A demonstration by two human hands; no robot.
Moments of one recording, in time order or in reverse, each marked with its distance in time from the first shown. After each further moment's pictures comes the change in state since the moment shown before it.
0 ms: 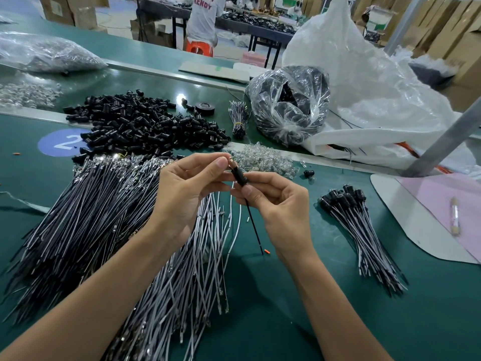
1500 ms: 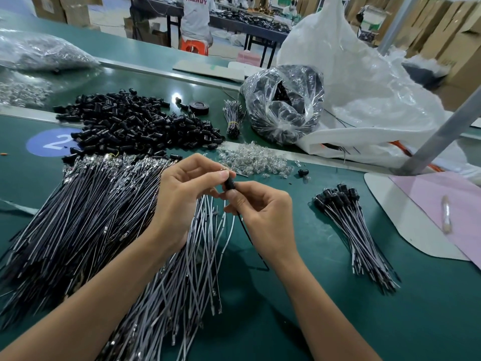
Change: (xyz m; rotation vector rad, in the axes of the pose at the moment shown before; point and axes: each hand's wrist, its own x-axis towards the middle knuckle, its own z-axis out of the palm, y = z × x) left_hand -0.001 -0.010 0.001 0.178 -0.032 0.032; right_hand -0.005 0.011 0.001 -0.302 -0.021 -0.080
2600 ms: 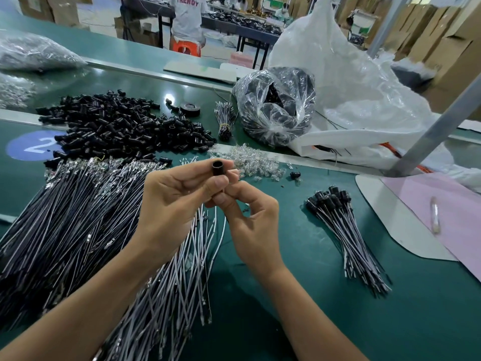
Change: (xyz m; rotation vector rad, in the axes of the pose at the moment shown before) left_hand -0.010 0.008 0.011 -0.076 -0.102 0.160; right_hand 0.001 0.004 0.008 0.127 0.019 -0.171
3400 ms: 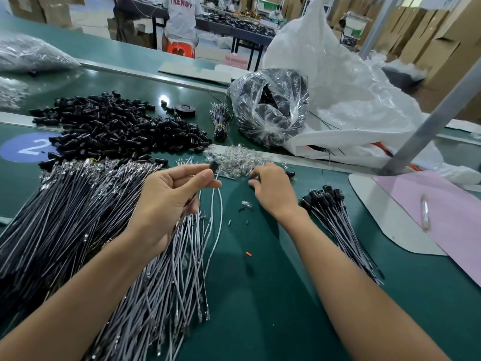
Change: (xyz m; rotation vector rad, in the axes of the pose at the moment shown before) left_hand 0.012 -0.006 -0.014 0.068 0.152 -0.387; right_hand 0.076 0.059 -0.067 -1.165 -0.245 0.285
